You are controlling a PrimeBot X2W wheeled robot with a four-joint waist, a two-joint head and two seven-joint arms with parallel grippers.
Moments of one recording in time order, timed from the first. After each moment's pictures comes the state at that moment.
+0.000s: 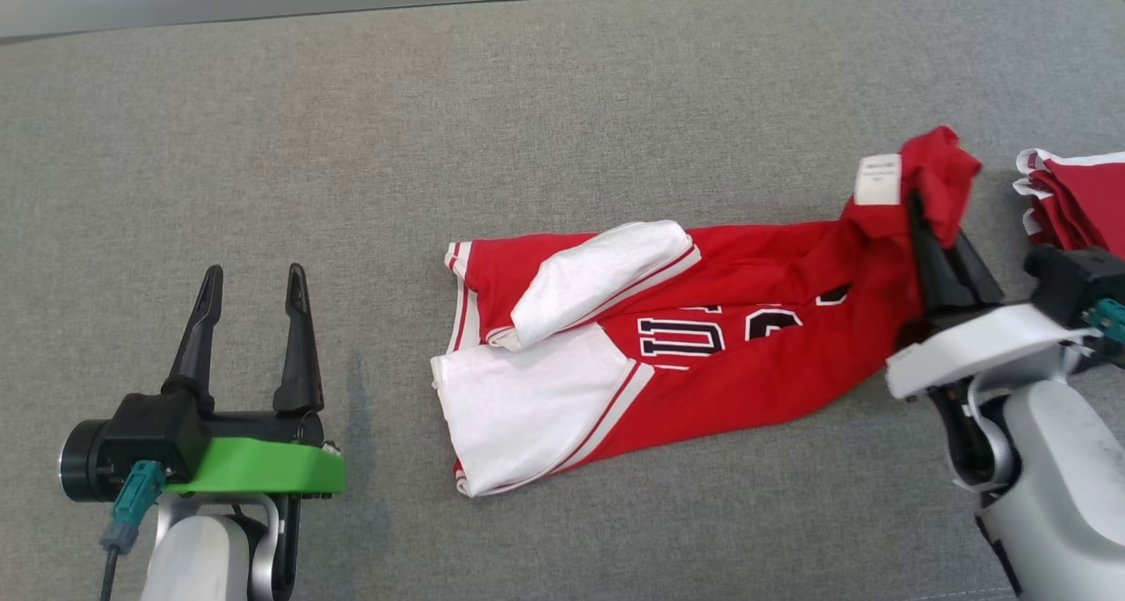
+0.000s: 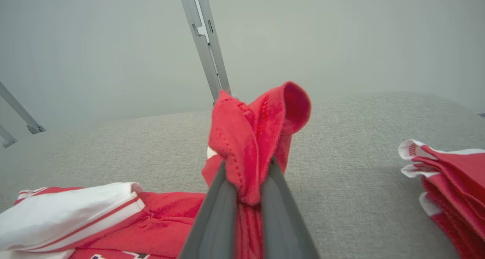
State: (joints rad) left arm -0.17 0.10 -0.06 0.10 -0.21 -0.04 -0.26; right arm -0.36 -0.30 0.17 0.31 0.50 0.13 -0.24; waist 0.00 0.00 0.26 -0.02
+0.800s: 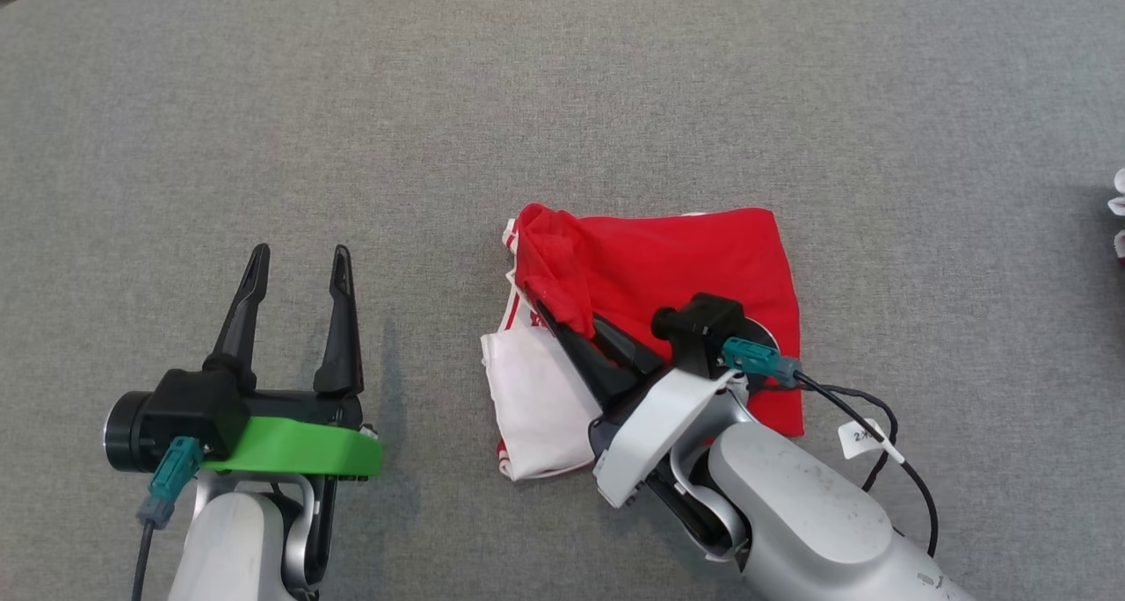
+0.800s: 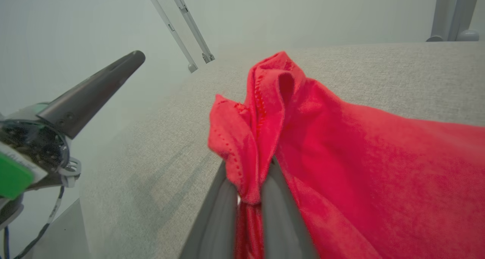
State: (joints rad) left arm -0.21 0.06 -0.09 0.12 -0.21 -0.08 -0.26; right arm -0.52 -0.05 0.71 0.39 0.54 0.13 -0.20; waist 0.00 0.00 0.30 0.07
